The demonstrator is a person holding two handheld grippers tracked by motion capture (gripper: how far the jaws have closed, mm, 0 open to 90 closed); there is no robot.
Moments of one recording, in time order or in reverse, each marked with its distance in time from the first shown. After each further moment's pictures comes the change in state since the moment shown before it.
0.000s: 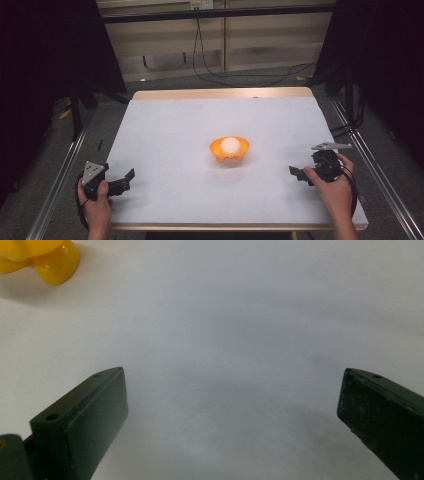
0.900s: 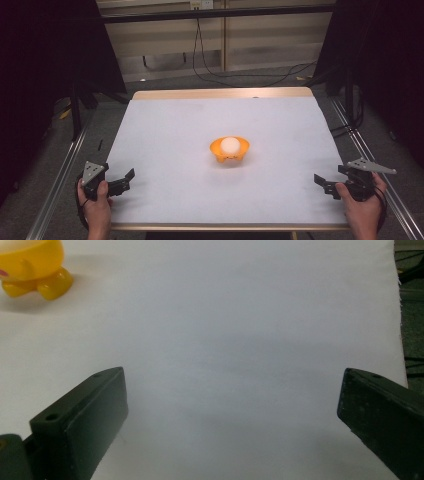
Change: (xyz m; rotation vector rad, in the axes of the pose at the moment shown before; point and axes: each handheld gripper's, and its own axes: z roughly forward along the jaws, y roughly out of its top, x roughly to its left) left arm 0.000 0.000 -0.001 -0.004 0.004 -0.001; right arm -0.040 -0.058 -0.043 -0.219 -0.006 0.072
